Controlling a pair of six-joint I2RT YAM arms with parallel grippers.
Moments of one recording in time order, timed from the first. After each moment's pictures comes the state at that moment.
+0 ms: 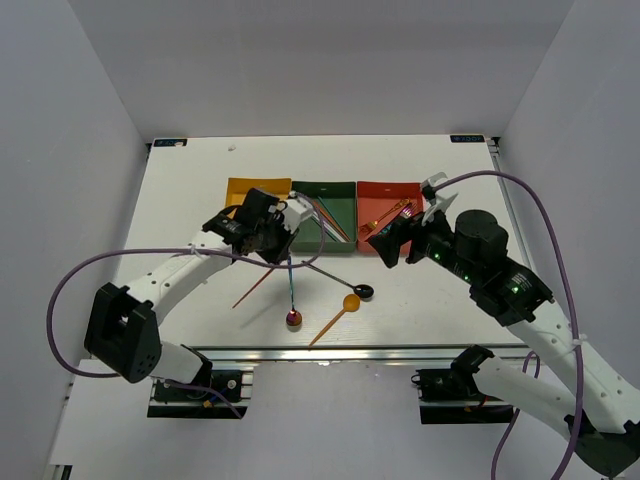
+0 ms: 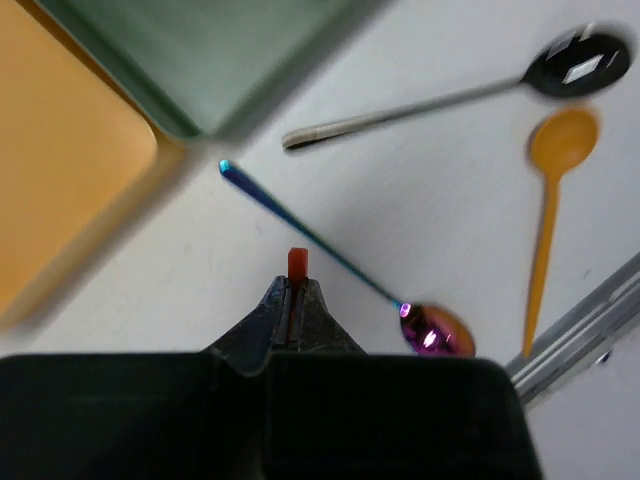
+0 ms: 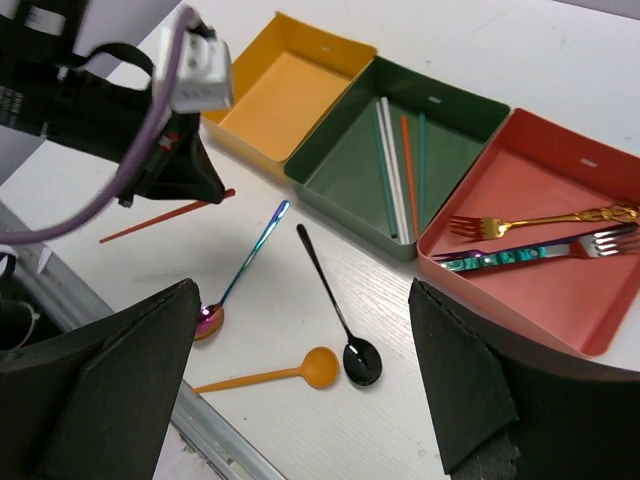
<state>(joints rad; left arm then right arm) -0.55 1.41 1.04 -0.59 0.18 0.19 0.69 0.80 0.97 -0.41 -0.08 0.20</state>
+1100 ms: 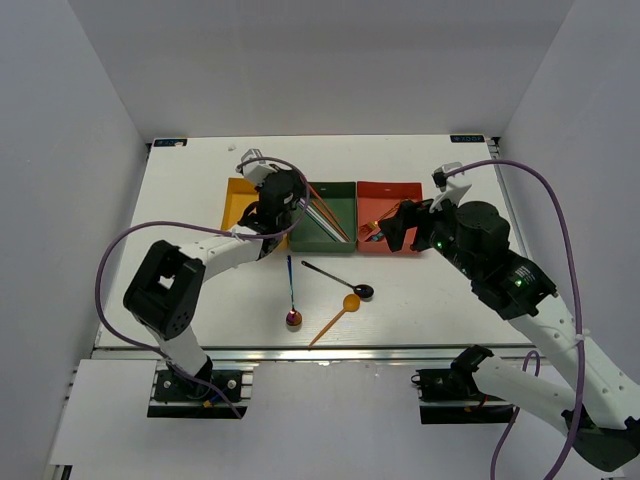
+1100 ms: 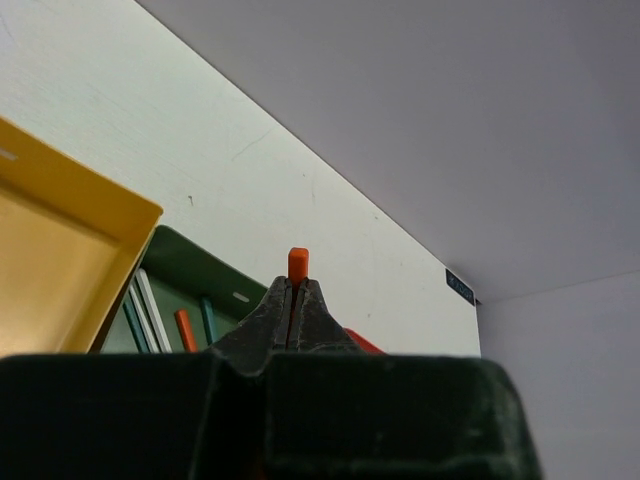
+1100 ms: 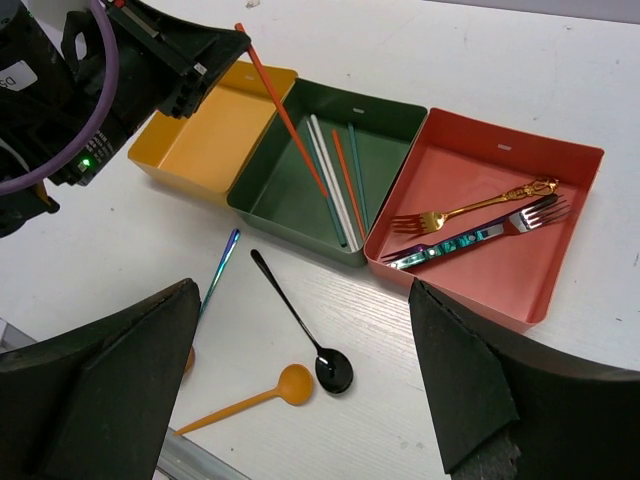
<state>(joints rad) -0.58 1.70 1.04 0.51 -0.58 -0.89 0.69 0.84 1.06 -0.48 0.13 0.26</state>
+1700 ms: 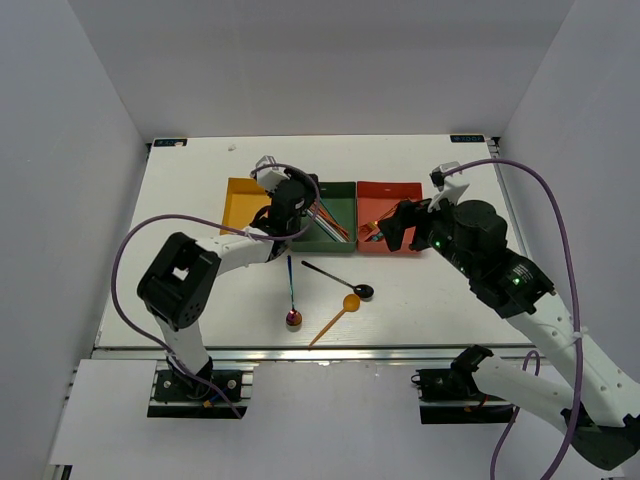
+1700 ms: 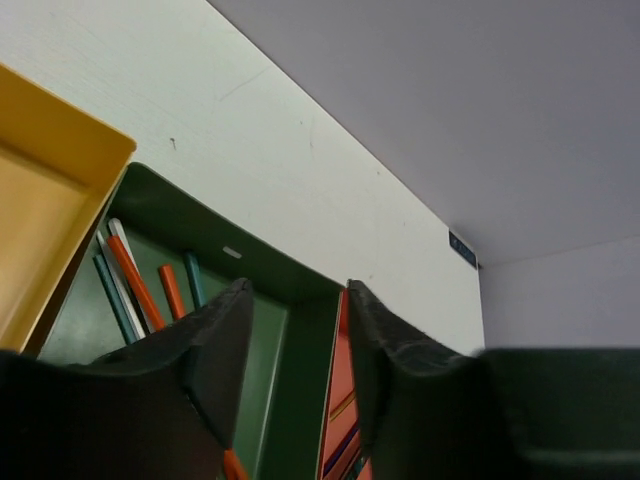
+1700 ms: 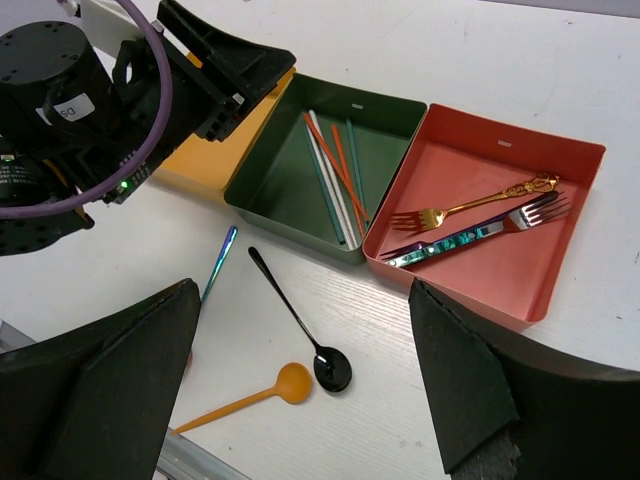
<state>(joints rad) -0.62 1.79 1.04 0.54 -0.55 -0.94 0.69 0.85 1.06 -0.48 0.13 0.26</state>
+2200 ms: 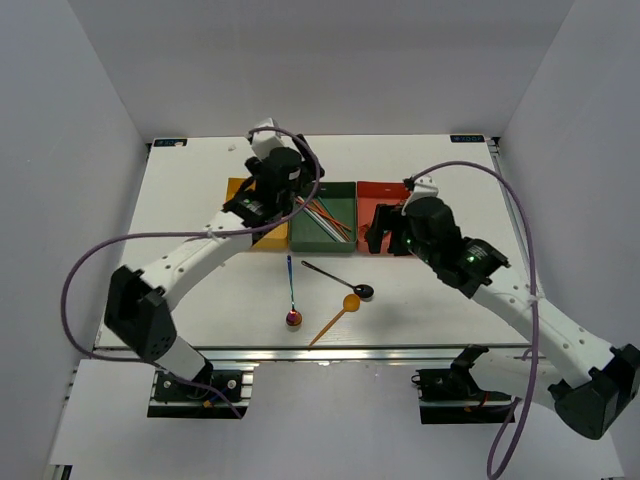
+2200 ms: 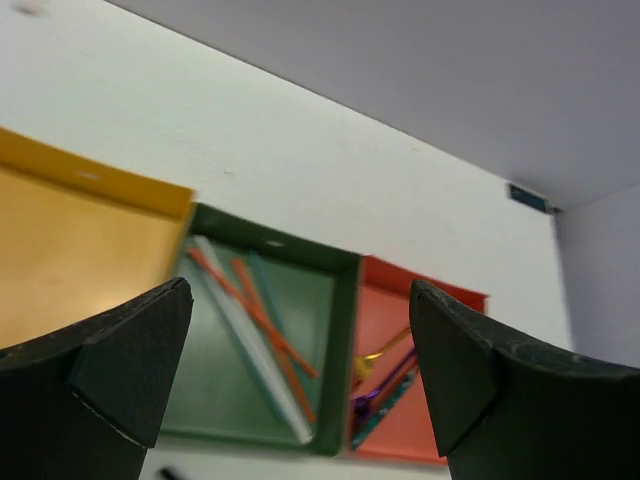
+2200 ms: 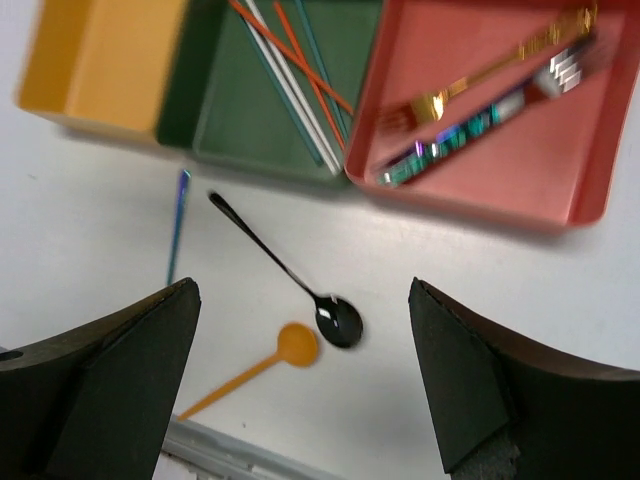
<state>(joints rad) -0.66 1.59 1.32 -0.04 -0.57 -0.72 0.70 1.04 1.04 -0.51 0.18 0.43</state>
